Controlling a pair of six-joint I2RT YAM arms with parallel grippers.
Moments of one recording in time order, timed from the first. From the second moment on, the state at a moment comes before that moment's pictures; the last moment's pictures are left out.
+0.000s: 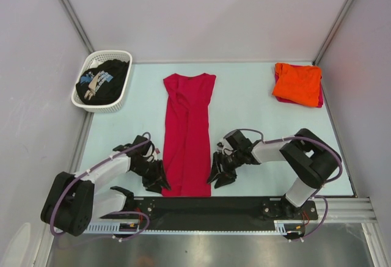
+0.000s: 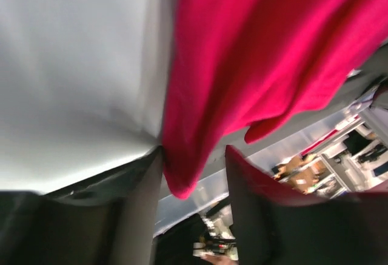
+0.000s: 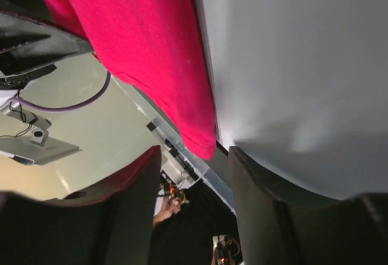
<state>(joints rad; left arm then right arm) -0.35 1.13 0.41 -0.74 0.55 -0.62 0.72 1.63 0.58 -0.03 -0.83 0.94</state>
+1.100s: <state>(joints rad) -0.42 1.24 0.41 -0.69 0.56 -0.62 0.77 1.49 0.59 -0.31 -0.75 0.85</state>
